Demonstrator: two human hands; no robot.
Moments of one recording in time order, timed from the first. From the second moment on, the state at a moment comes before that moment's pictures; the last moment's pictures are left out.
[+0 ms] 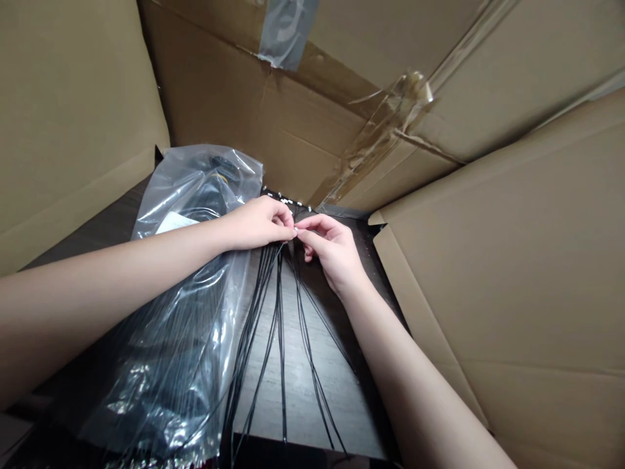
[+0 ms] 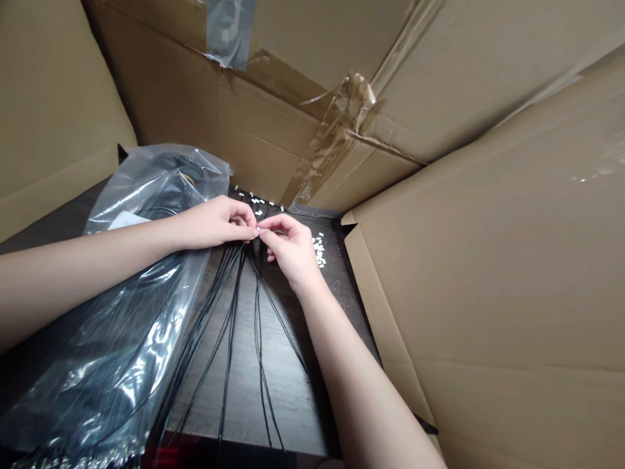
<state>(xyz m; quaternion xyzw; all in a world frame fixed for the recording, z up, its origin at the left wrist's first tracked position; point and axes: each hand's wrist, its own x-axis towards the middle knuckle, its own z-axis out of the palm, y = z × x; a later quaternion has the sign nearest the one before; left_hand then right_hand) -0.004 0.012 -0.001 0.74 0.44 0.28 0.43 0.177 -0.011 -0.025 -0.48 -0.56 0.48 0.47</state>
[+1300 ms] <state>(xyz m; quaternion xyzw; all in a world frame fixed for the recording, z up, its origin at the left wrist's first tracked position) -0.003 0.011 0.000 0.77 0.45 0.26 0.38 0.177 -0.011 -0.024 -0.49 -0.56 0.48 0.46</state>
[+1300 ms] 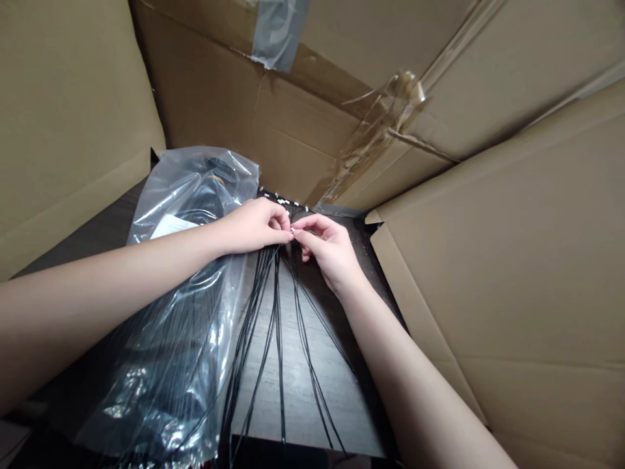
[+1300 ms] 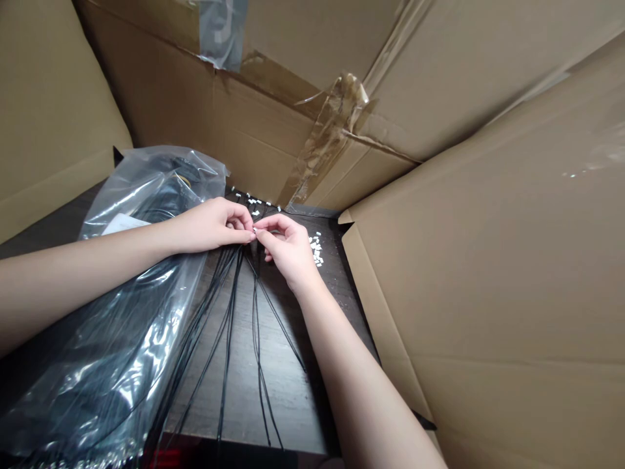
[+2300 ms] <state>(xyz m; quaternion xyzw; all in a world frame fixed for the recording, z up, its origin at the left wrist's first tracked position) -0.004 0.011 0.002 0.76 0.45 0.27 0.38 0.175 -0.011 -0.022 -0.49 -0.55 0.49 0.47</state>
